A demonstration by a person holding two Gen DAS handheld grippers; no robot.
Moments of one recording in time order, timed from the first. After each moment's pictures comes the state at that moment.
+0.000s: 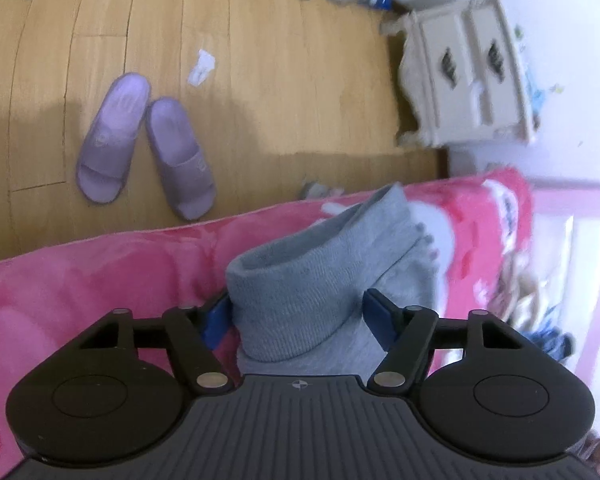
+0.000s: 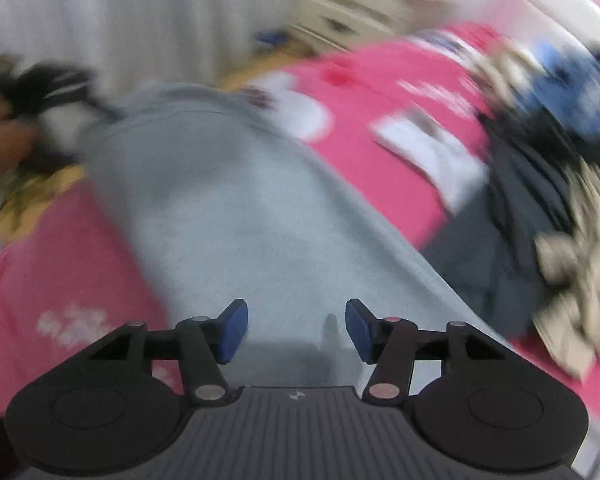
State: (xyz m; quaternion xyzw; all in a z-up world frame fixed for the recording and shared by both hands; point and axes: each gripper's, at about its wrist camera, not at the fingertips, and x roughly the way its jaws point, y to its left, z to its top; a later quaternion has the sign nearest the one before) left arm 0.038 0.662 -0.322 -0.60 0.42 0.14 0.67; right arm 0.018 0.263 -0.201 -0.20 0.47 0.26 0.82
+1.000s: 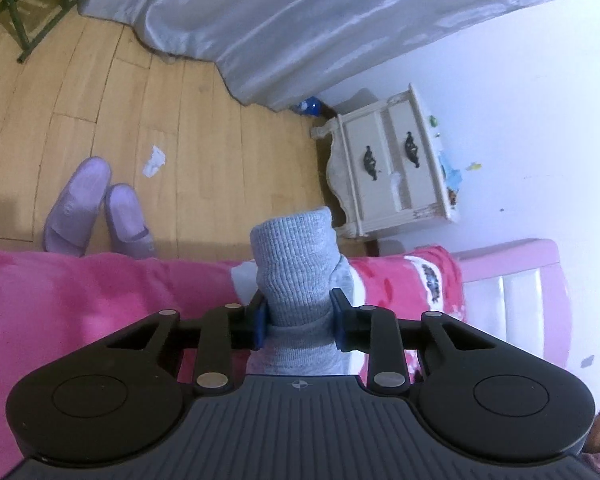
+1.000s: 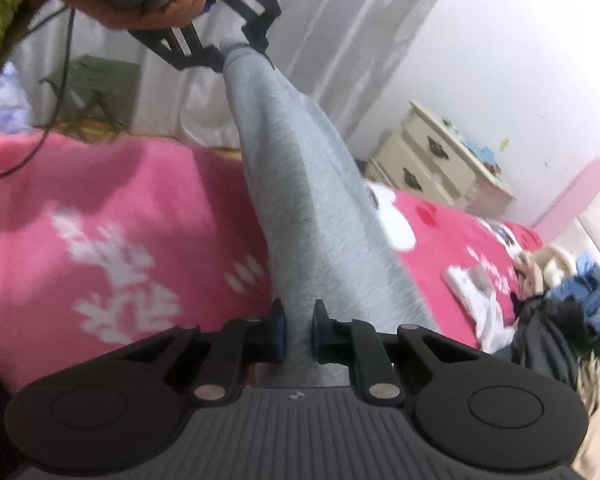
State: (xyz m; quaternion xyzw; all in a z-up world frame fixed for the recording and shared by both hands) left arm -0.033 0.620 -0.252 -0.57 0.26 0.17 0.76; right arm -0.076 0.293 -0.254 -0.35 0.23 0.37 0.83
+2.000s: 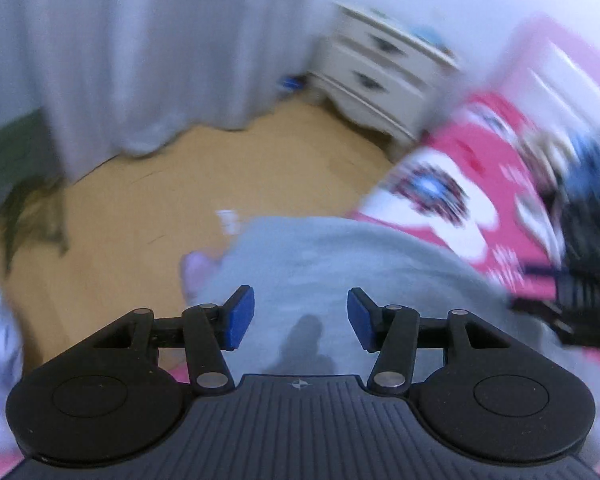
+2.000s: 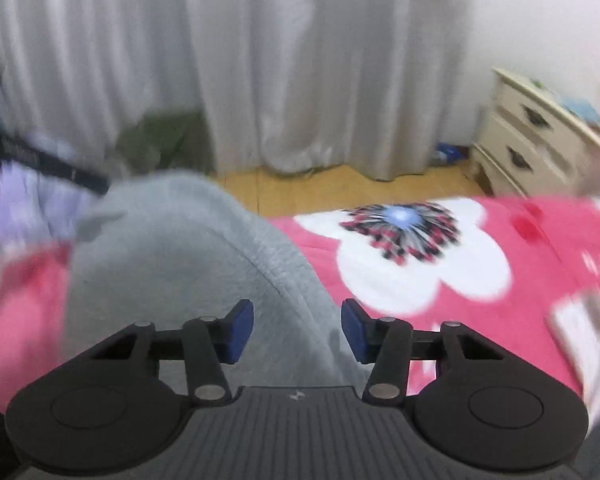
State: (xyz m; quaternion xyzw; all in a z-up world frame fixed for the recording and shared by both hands) left arm -0.061 0.592 -0.266 -0.18 0.41 0.11 0.89; right arm 0.075 0.352 -0.257 -0.26 0.33 0.51 0.75
